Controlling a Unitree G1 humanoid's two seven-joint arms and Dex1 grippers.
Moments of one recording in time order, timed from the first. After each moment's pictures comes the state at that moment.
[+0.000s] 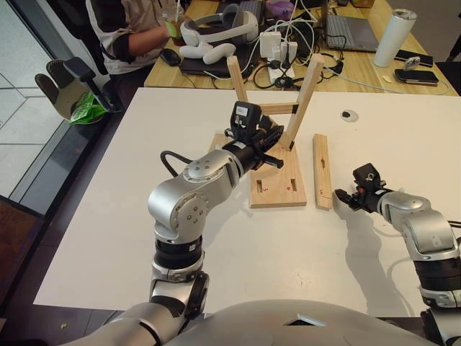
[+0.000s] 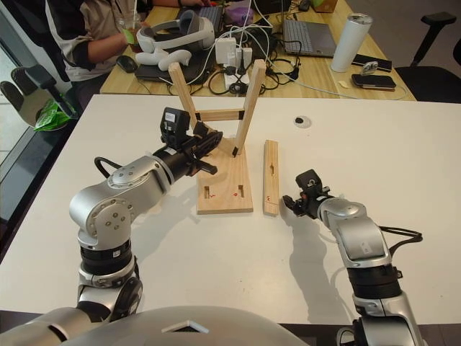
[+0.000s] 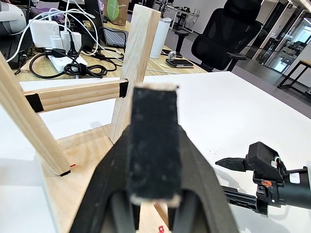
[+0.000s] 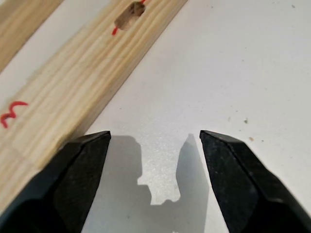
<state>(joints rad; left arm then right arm) -0.40 0.04 -0.06 -0.51 -0.53 1.12 -0.04 -0.11 -0.55 0.09 -0.21 0.14 0.94 0.43</state>
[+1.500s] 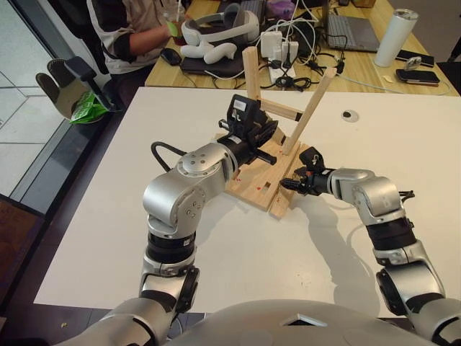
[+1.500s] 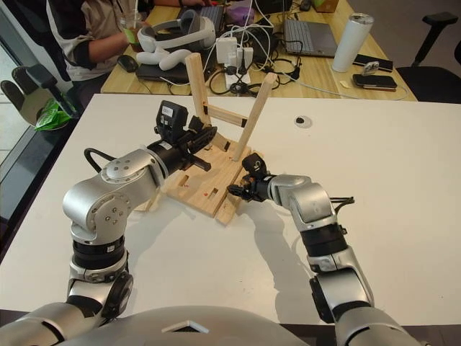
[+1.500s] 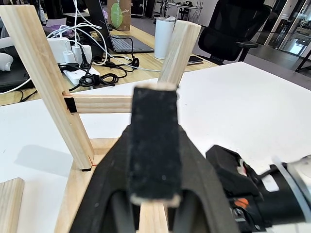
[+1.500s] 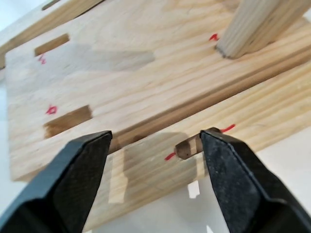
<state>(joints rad) -0.43 0.13 -0.10 -0.50 -0.44 1.09 -0.11 -0.36 -0.32 0.22 -0.10 0.25 1.10 0.56</state>
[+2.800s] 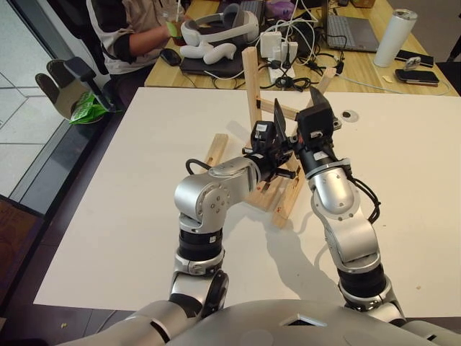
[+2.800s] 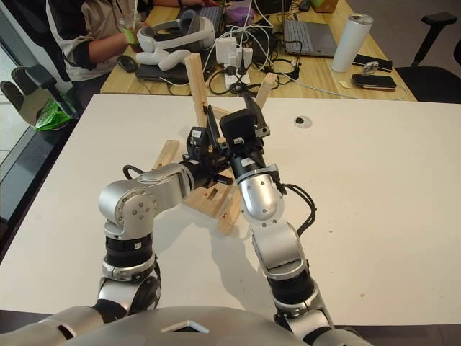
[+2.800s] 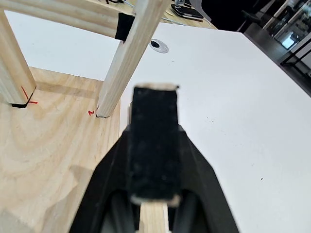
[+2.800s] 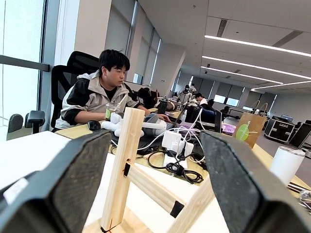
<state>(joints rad) -0.44 -0.16 -0.04 -0.33 -0.44 1.29 0.01 -0.21 0.00 0.39 -0.51 -0.21 0.49 -0.06</state>
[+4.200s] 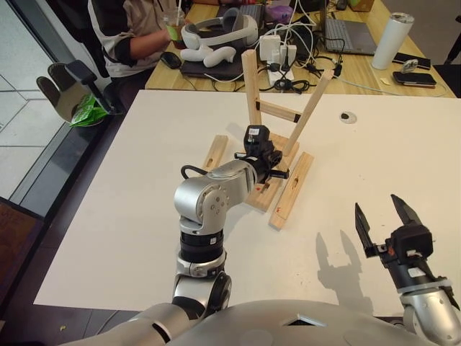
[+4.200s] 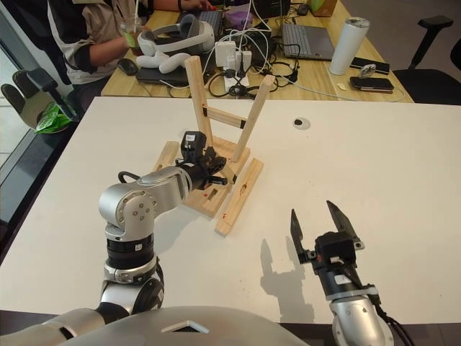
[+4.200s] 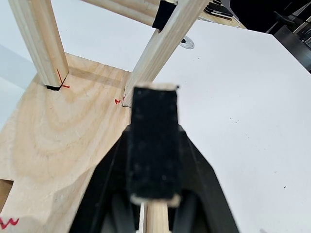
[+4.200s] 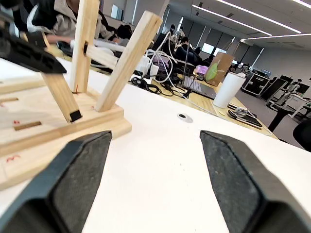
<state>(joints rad) -0.41 -0.15 -0.04 -0.36 -0.41 1.31 0.07 0.90 -0.20 -0.04 -0.84 -0.13 -0.03 0.20</state>
